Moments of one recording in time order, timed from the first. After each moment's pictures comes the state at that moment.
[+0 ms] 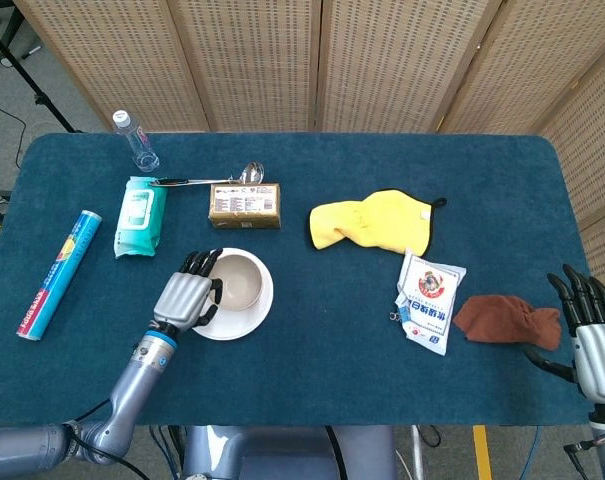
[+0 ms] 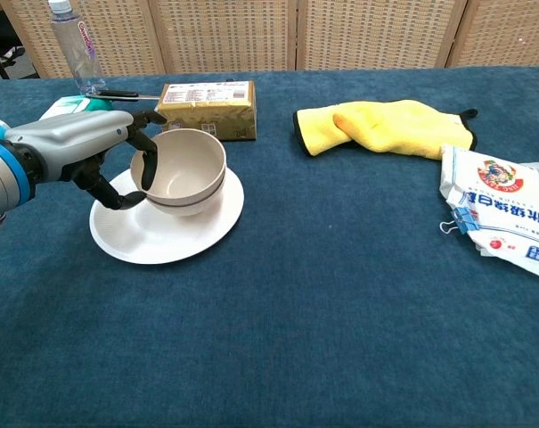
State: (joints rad) left arm -0.65 -1.56 -0.15 -1.69 0.97 1.12 0.59; right arm 0.07 -1.09 0.10 -1.61 -1.57 1.59 0.14
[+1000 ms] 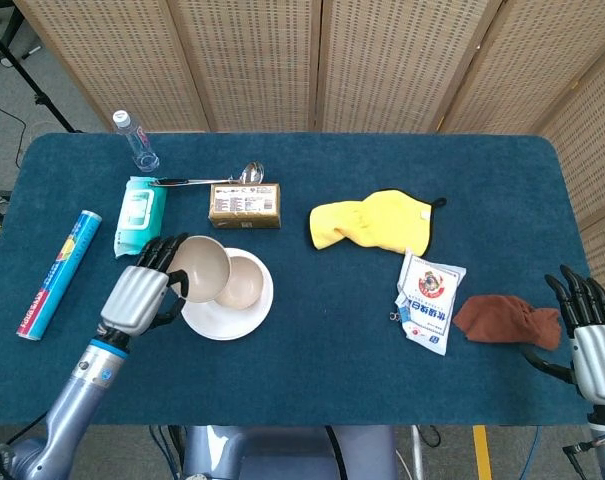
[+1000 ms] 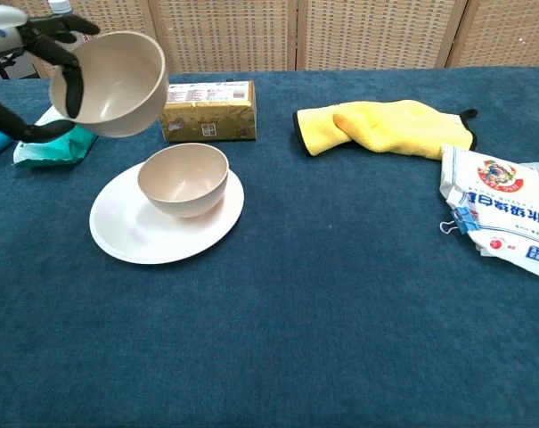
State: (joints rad) left arm -0.52 -1.25 -0.09 -1.94 1.23 1.24 0.39; right arm 0.07 -1.09 0.09 -1.61 -1.59 1.60 0.13
